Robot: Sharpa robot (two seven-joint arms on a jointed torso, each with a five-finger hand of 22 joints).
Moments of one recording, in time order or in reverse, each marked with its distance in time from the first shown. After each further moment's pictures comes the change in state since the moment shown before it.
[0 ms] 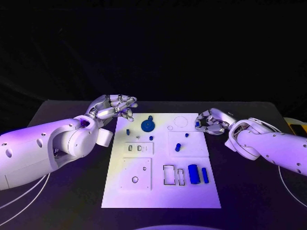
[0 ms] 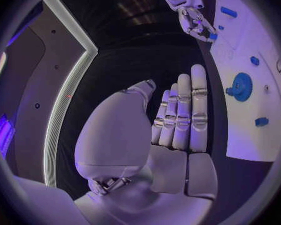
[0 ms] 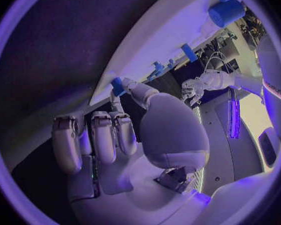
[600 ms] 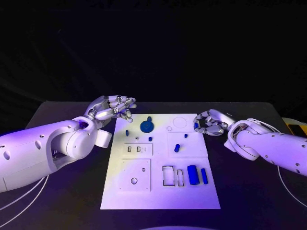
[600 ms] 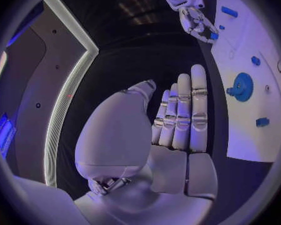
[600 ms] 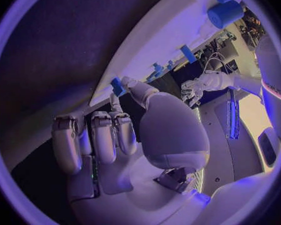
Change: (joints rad) left arm 0.000 0.000 0.000 0.002 0.000 0.001 0.010; left_hand 0.002 0.002 0.000 0.000 0.000 0.000 0.000 0.004 0.000 0.004 -0.003 0.000 0.000 0.007 0.000 -0.002 -0.005 0.000 0.002 -0.002 -0.005 -0.003; right arm 0.001 -0.003 0.000 0.000 -0.009 0.014 0.004; right_hand -0.016 -0.045 -0.028 -0.025 0.029 -0.102 0.017 -0.063 -0.008 0.000 0.009 -0.004 0.000 0.001 0.001 0.000 0.000 0.000 0.000 0.000 0.000 0.000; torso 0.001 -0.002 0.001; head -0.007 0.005
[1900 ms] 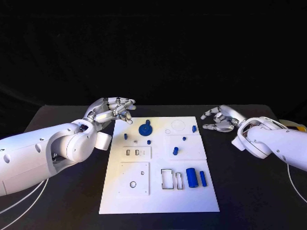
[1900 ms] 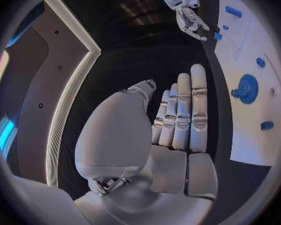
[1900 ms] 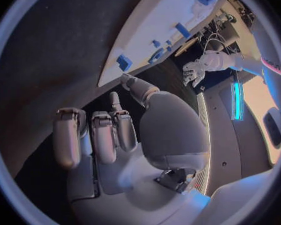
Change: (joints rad) left arm 0.001 0.009 0.001 -0.007 0.003 0.003 0.023; left_hand 0.006 -0.002 0.000 0.000 0.000 -0.004 -0.004 0.004 -0.001 0.007 -0.007 0.000 0.000 0.010 -0.004 -0.024 -0.029 0.000 0.012 -0.003 -0.023 -0.014; right arm 0.034 -0.066 0.000 0.005 0.164 0.034 0.050; right_hand 0.026 -0.027 -0.007 -0.029 0.012 0.015 0.003 -0.013 0.019 0.000 0.000 -0.070 0.000 0.000 -0.007 0.001 0.000 0.030 0.000 -0.007 -0.103 0.001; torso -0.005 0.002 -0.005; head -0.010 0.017
